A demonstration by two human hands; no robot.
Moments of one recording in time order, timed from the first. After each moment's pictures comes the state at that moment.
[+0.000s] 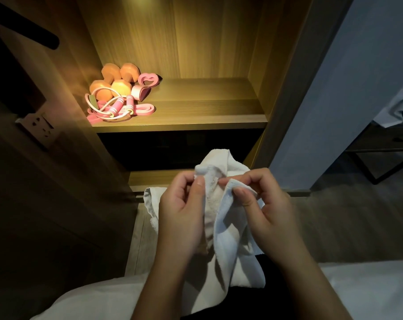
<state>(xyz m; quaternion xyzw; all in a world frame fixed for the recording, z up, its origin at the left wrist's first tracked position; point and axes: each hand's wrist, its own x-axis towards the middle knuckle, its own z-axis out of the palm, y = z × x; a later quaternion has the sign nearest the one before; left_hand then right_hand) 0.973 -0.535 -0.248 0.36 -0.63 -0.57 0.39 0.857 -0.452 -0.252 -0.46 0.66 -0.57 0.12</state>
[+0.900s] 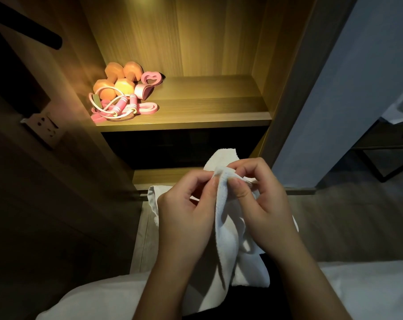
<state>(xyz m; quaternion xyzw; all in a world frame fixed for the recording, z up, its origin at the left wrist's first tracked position) 0.975 -0.532 -0.237 0.33 -0.72 -0.46 0.41 0.864 -0.466 -0.242 -0.45 0.63 -0.61 0.15</state>
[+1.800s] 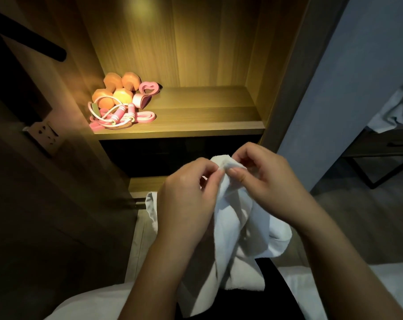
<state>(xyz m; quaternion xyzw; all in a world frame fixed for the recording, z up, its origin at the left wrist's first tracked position) 0.962 -0.549 -0.225 0.32 -0.83 -0.26 0.37 0.817 -0.473 -0.209 -0.58 0.70 -0.42 0.11</state>
